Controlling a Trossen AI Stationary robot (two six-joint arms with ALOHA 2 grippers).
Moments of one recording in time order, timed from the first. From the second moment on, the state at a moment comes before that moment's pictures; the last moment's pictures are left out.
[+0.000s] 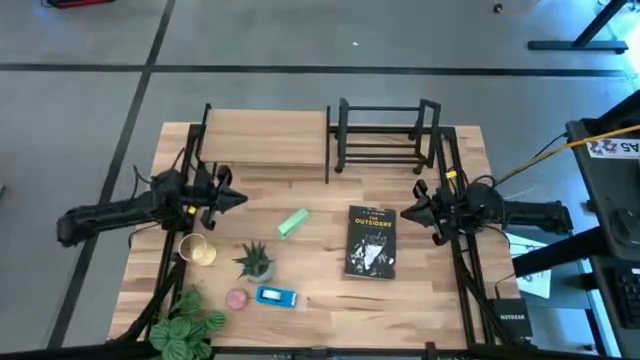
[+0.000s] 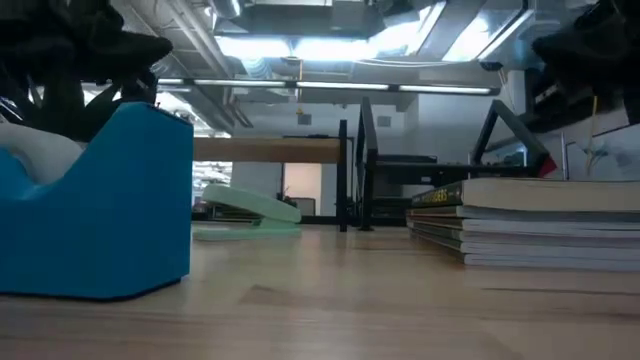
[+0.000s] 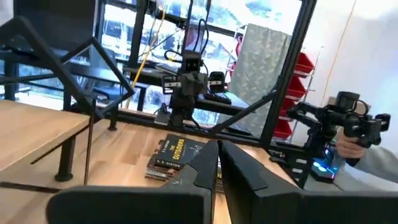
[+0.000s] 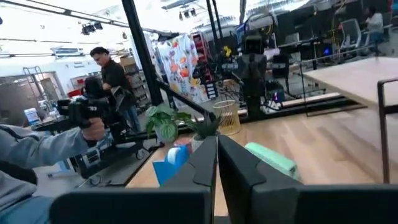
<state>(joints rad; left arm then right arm) 0.31 0.19 0.01 0.32 0.36 -0.24 -0.03 0.00 0.01 0.12 -0.23 0.27</state>
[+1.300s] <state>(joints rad) 0.02 0.00 0.01 0.07 0.09 -0.19 -0.03 0.00 0.01 0.01 0.03 0.26</state>
